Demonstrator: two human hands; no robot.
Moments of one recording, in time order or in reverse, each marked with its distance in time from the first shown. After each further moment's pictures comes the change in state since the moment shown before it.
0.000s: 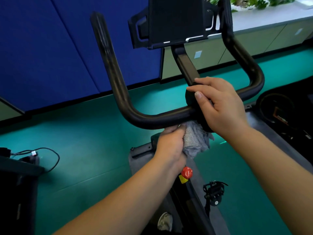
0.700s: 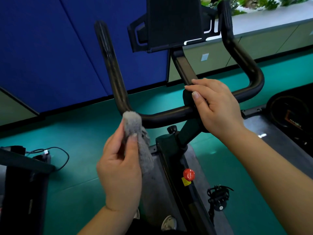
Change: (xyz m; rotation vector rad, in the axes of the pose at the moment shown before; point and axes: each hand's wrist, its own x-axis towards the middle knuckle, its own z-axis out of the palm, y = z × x) left_hand -0.076 0.026 -0.061 0.560 0.394 0.906; right_hand -0.003 -0.001 -0.003 0.023 -0.006 0.013
